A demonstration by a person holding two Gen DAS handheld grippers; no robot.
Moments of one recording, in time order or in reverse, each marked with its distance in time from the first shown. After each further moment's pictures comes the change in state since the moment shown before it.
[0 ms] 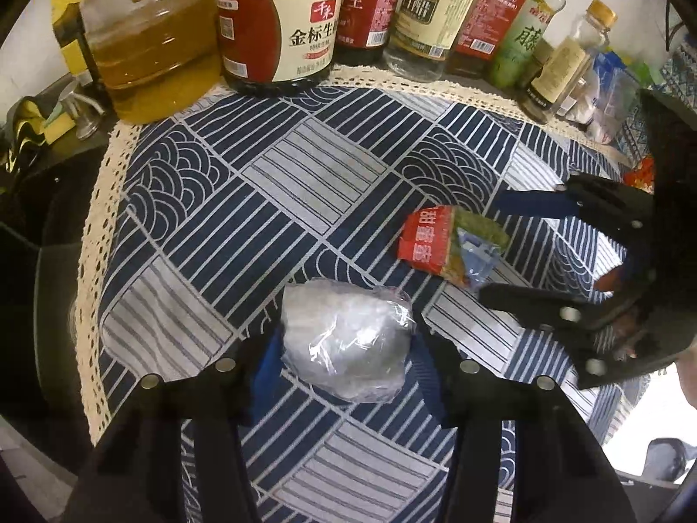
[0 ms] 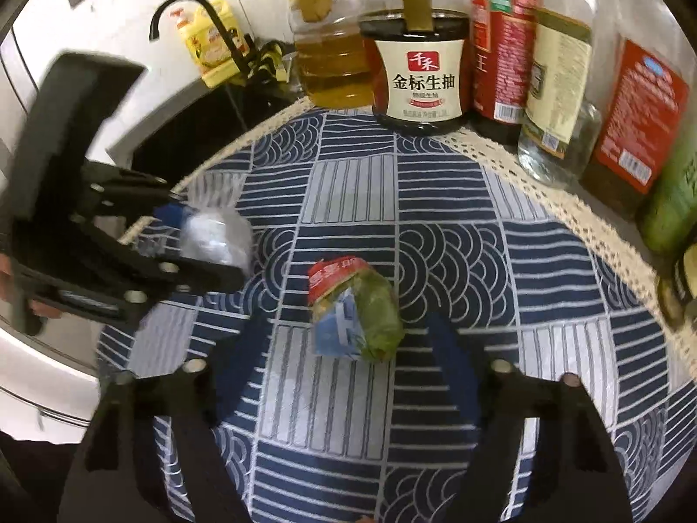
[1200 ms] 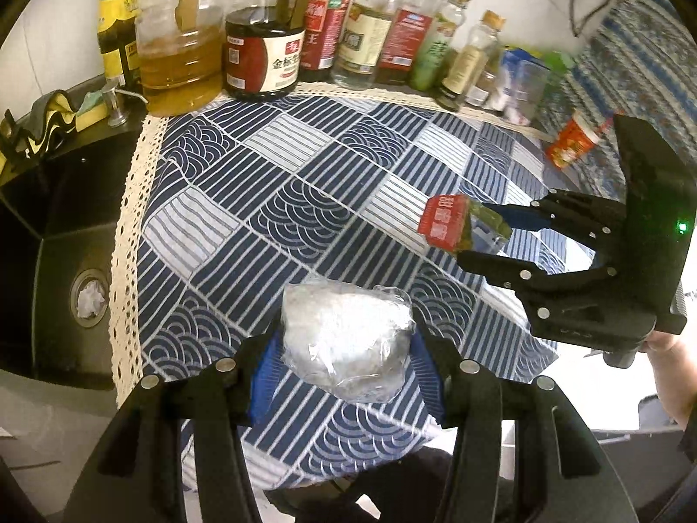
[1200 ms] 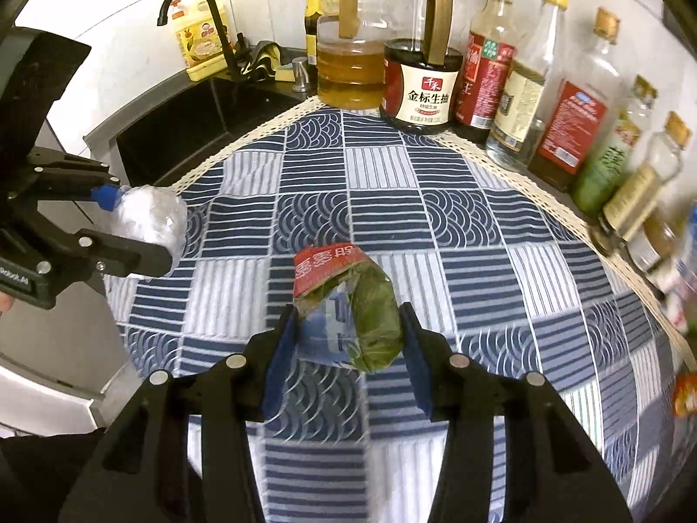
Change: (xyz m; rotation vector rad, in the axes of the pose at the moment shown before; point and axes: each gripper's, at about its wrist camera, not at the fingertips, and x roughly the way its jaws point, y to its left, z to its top) left arm -0.097 -0.005 -0.099 0.082 -0.094 -0.127; right arm -0.075 0.120 -0.051 0.065 -0.028 -0.254
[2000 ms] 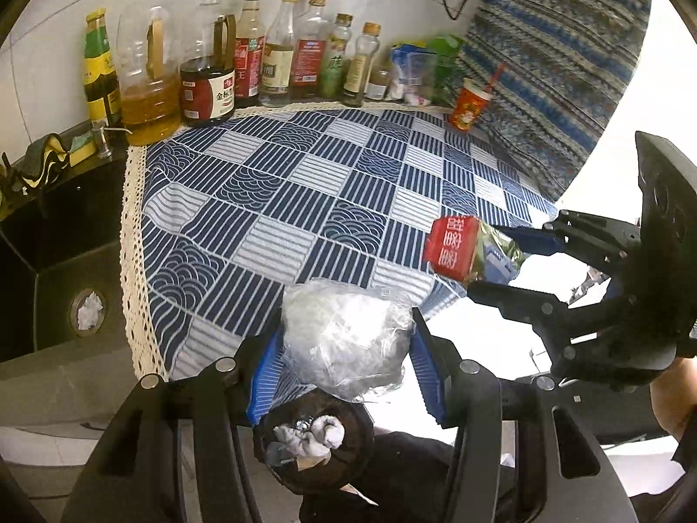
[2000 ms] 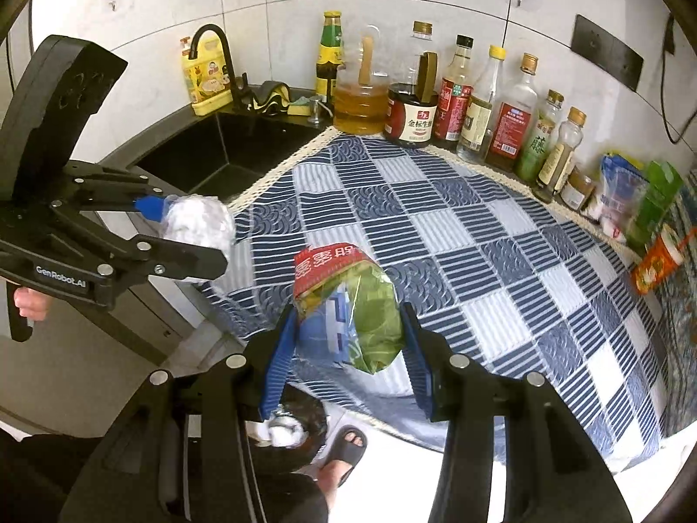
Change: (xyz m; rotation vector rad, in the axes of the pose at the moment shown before) left arm -0.096 -0.023 -0.115 0.225 -0.103 -0.122; right arm -0.117 0.155 -0.076 0.143 -0.121 -0.152
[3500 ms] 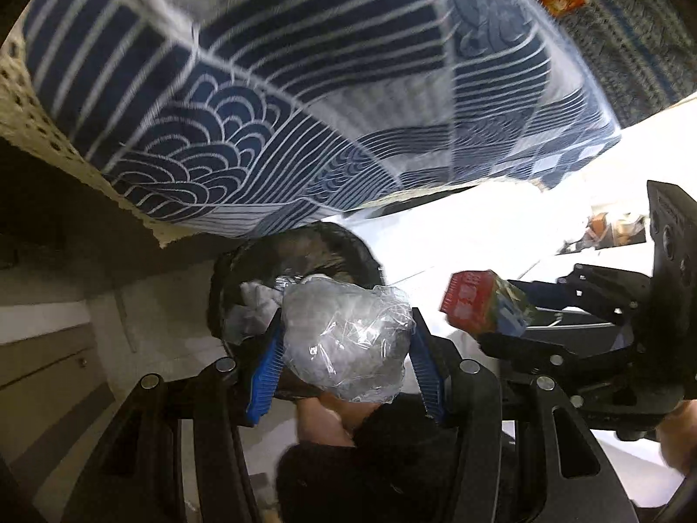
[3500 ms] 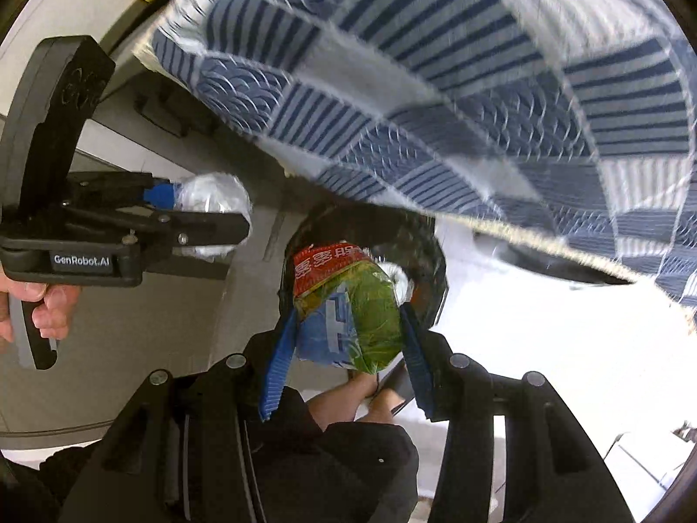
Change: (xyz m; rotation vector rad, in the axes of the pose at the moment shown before) left arm 0.165 0.074 -0.160 -0.236 0.423 -0.062; right arm 0.170 0.051 -0.158 0.317 0.525 0.209
